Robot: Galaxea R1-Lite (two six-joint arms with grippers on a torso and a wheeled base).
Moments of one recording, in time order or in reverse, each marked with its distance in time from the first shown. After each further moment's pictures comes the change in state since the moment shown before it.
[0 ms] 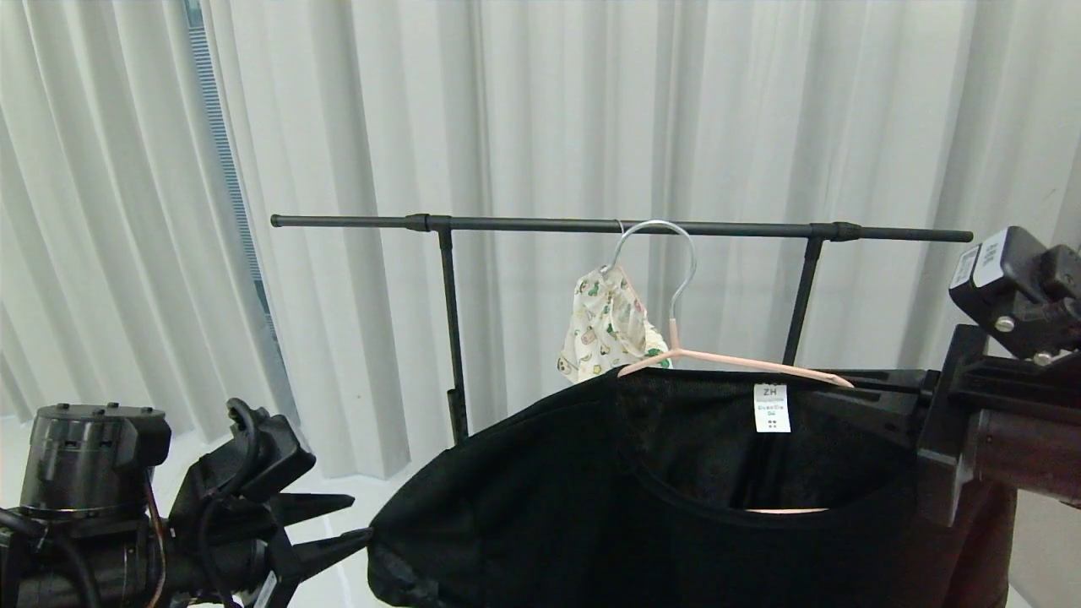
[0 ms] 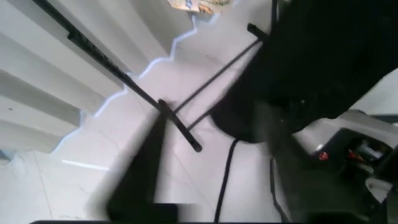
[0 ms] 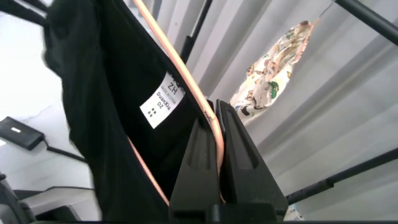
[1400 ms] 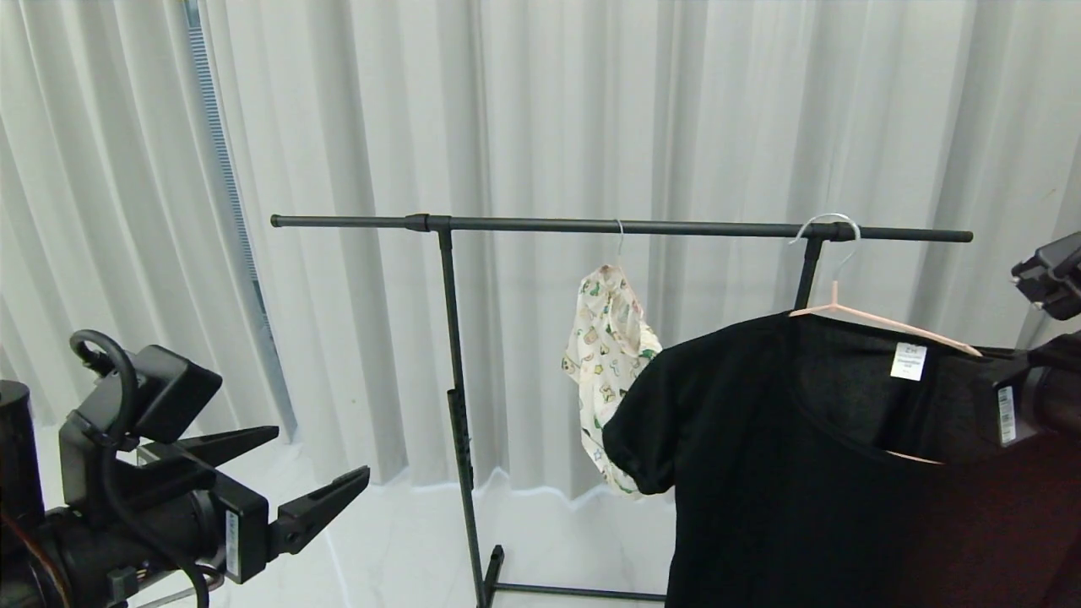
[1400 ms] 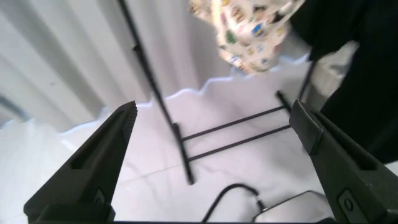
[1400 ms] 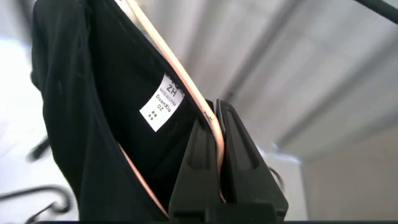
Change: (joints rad) left arm -0.178 -0.250 -0.039 -0.006 0.382 -0.439; right arm -0.441 -0.012 0.067 -0.019 -0.224 0.007
